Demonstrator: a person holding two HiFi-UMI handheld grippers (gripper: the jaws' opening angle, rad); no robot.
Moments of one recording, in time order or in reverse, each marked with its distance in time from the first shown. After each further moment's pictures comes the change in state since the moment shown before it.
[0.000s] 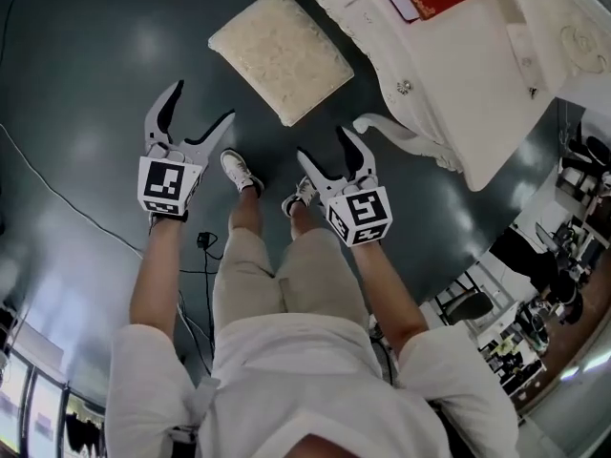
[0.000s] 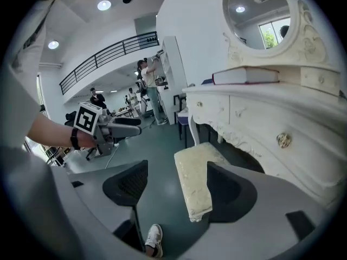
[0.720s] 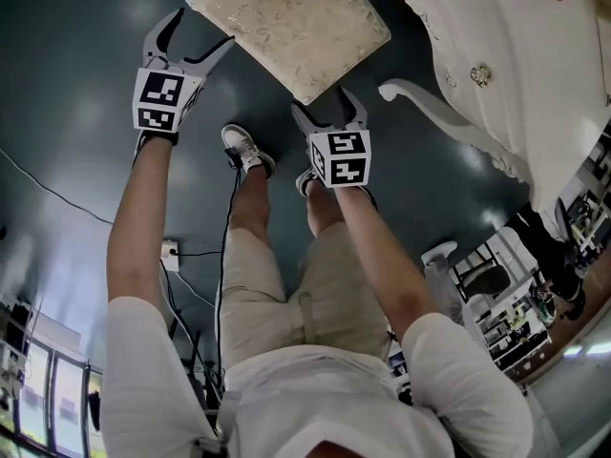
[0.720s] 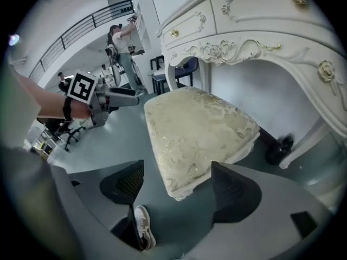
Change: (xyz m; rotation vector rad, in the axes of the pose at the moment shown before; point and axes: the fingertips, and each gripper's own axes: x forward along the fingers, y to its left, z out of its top) left arm 0.159 0.054 -0.175 0.065 0.167 -0.086; right arm 0.152 -0.063 -0.189 0.121 0.289 -0.170
